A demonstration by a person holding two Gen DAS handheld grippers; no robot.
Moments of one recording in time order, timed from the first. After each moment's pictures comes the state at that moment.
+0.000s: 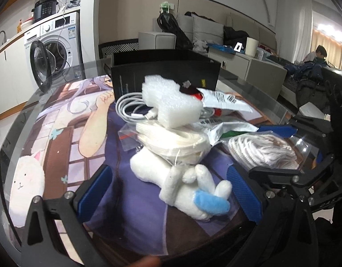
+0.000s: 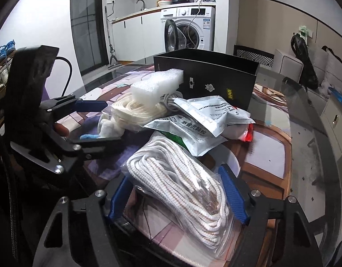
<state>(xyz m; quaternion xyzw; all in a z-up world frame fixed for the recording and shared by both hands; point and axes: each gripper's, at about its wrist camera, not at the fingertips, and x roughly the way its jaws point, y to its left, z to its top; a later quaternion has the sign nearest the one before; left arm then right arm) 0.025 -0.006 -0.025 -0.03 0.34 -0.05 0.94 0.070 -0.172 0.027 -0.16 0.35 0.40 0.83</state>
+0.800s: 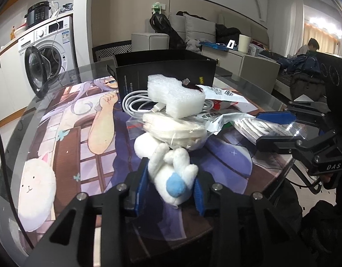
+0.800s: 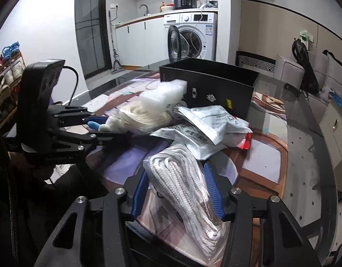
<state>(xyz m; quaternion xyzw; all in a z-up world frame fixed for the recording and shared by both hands) 0.007 0.009 -0.019 -0.01 0.34 -0.08 0.94 0.060 -0.176 0.043 -0.15 0.33 0.42 0.83</state>
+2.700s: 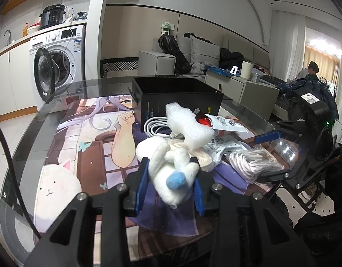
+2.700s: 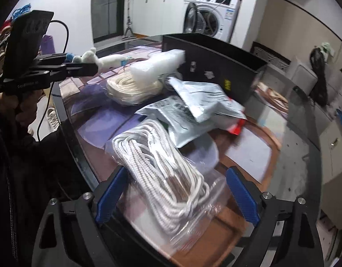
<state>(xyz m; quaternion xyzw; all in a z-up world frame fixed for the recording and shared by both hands) -0.017 0.043 0.007 -0.05 0.28 -0.07 0.96 0.087 -0.176 0.024 -0.27 0.37 0.44 0.78</state>
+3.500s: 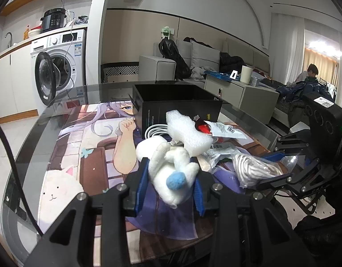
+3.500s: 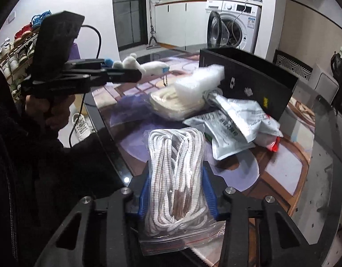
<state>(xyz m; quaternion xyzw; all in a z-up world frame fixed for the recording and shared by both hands) -0.019 0.044 0.016 -0.05 0.26 -0.07 0.96 0.056 -0.165 0.041 -0.23 0.35 0.50 0.76</state>
